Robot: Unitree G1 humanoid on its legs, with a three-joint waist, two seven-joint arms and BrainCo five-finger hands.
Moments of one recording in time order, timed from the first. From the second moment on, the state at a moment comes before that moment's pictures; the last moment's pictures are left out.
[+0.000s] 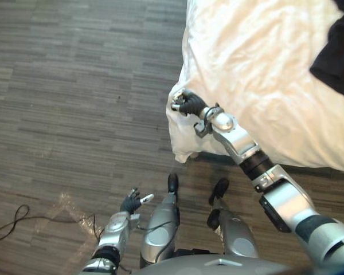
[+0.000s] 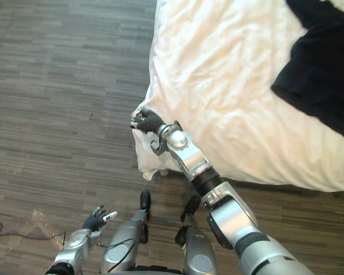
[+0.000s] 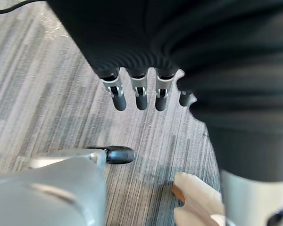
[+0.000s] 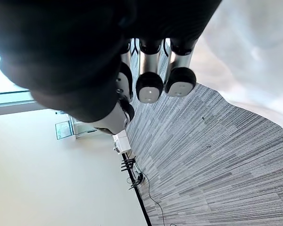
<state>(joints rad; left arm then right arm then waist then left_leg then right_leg) -0.08 0.19 0.01 0.90 -0.27 -0.10 -0.03 -0.90 -0.13 0.42 0.50 0.22 0.12 0.16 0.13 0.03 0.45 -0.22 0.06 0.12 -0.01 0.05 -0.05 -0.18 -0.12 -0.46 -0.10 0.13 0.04</state>
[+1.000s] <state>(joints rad) -0.34 0.04 -0.13 0.89 -0.25 0.00 0.16 -0.77 -0.07 0.17 1.10 0.35 0.02 -0.08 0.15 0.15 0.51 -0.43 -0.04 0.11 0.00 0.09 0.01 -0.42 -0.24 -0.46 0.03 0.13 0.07</state>
